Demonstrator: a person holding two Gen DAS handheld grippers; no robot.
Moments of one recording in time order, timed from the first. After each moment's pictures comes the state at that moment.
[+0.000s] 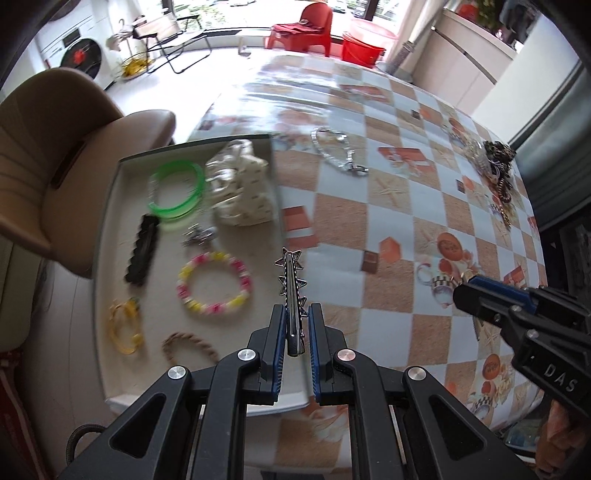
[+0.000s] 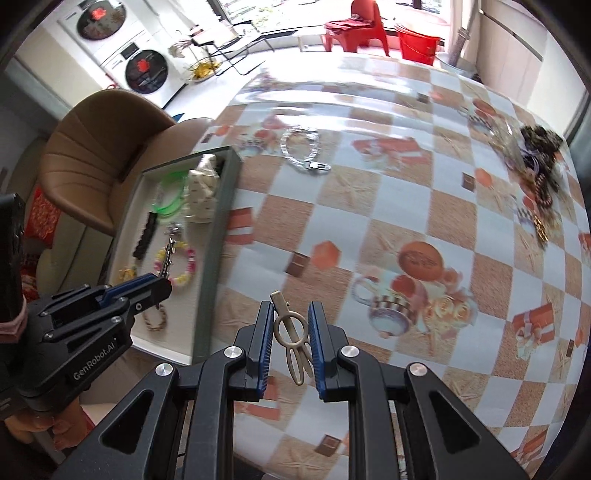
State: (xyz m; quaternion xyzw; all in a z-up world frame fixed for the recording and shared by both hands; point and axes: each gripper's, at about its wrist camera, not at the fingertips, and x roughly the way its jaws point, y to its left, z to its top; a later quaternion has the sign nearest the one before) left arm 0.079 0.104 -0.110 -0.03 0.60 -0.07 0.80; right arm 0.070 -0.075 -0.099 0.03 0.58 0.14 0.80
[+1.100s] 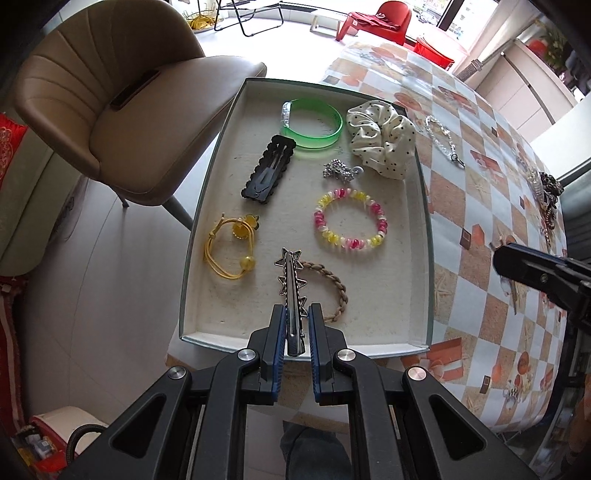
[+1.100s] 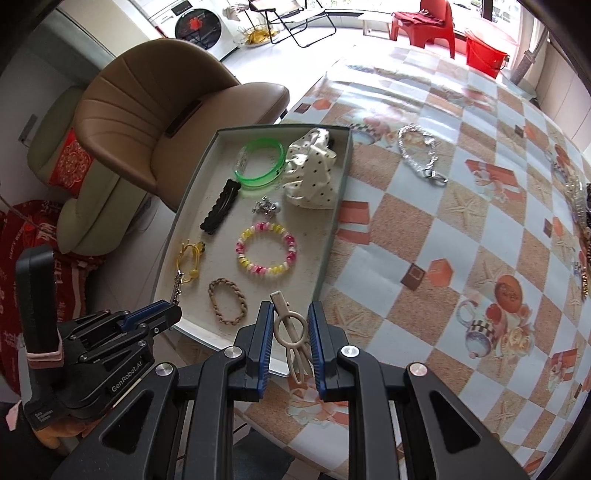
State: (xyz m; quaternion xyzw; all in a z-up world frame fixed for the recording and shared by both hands) left arm 0.037 0.216 -0.136 -0.09 0.63 0.02 0.77; right arm 0.073 0.030 -0.104 -0.01 0.62 0.22 0.75
